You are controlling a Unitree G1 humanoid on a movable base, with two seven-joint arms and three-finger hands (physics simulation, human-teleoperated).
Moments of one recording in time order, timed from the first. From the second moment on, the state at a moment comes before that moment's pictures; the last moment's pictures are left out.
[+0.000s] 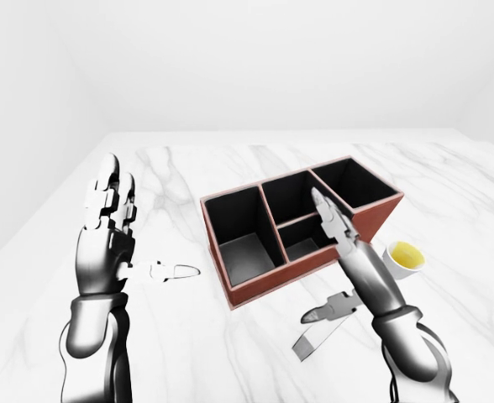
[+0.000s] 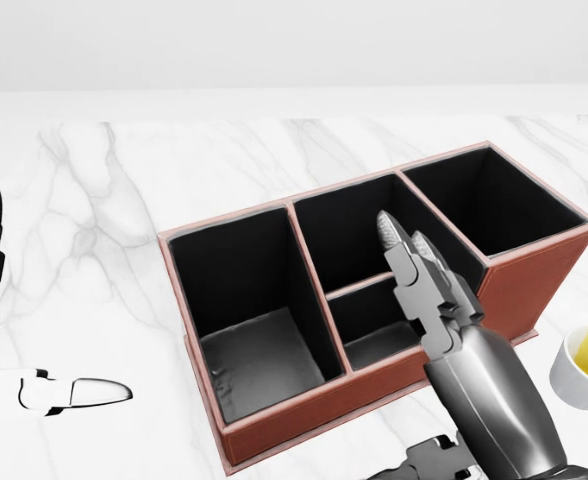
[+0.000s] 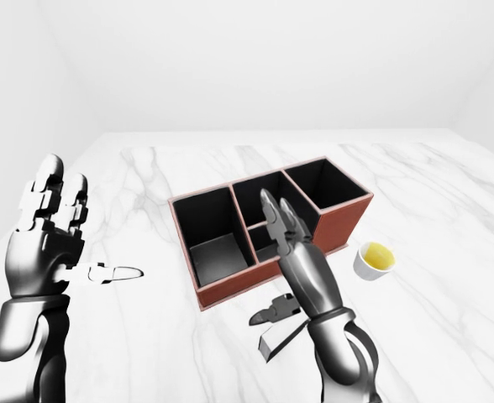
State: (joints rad) left arm 0.05 0.07 0.25 -0.59 -0.06 0.09 -0.20; right arm 0.23 -0.06 0.07 -0.77 -0.64 0.09 0.39
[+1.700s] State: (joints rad) left arm 0.05 0.06 0.22 -0.58 -0.03 0.09 -0.19; right arm 0.50 0.04 -0.15 -0.65 -0.89 -0.09 0.34
